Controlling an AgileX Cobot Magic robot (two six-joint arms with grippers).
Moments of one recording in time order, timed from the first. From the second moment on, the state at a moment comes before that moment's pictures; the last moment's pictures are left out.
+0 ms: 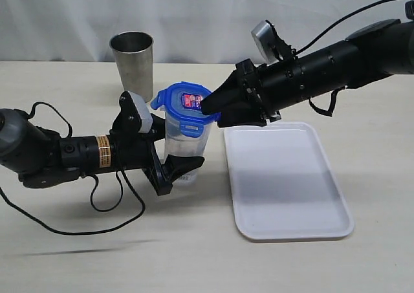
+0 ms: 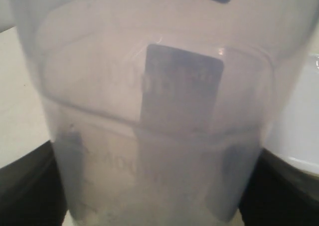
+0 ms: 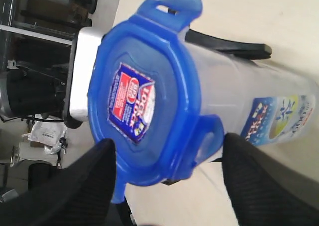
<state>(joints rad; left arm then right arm) -0.34 2.17 -0.85 0.93 -1.03 -0.25 0.16 1.99 -1.33 1.22 1.19 -0.84</state>
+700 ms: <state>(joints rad) -0.34 2.17 -0.85 0.93 -1.05 -0.25 0.40 1.63 -1.32 0.72 0.89 -1.17</state>
